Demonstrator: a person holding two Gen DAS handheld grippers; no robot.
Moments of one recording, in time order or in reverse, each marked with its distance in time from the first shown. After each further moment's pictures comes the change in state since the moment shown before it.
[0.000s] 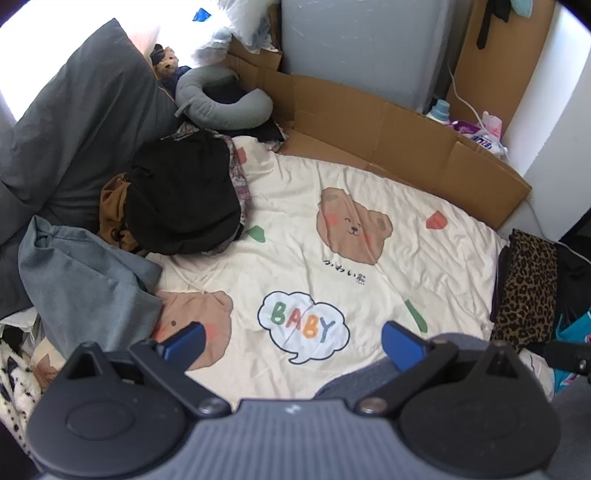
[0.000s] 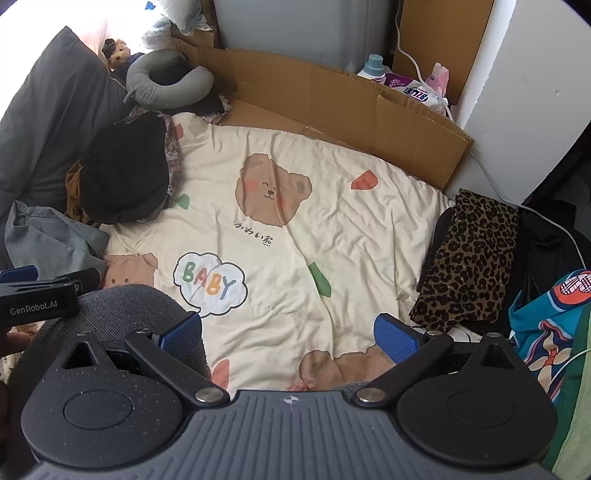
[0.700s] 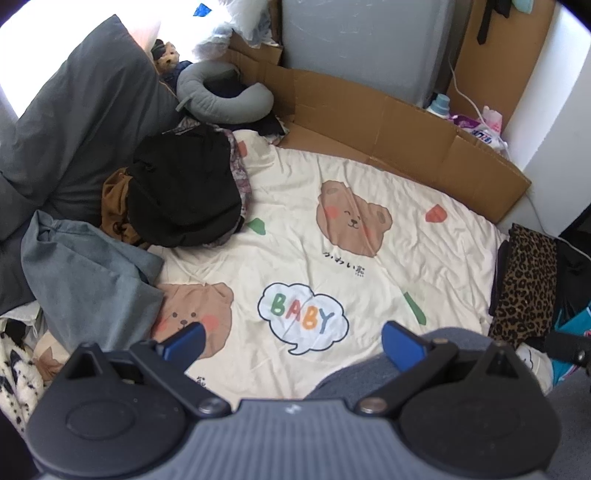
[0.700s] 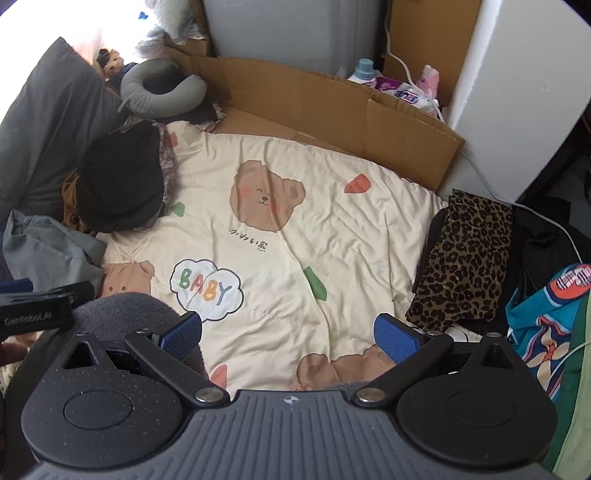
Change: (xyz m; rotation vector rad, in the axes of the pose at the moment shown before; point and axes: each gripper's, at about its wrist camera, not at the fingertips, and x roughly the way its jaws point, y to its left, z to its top) left arm -0.004 -0.003 -0.002 -0.005 0.026 0.007; right arm -0.004 -0.003 -0.006 0.012 -0.026 -0.014
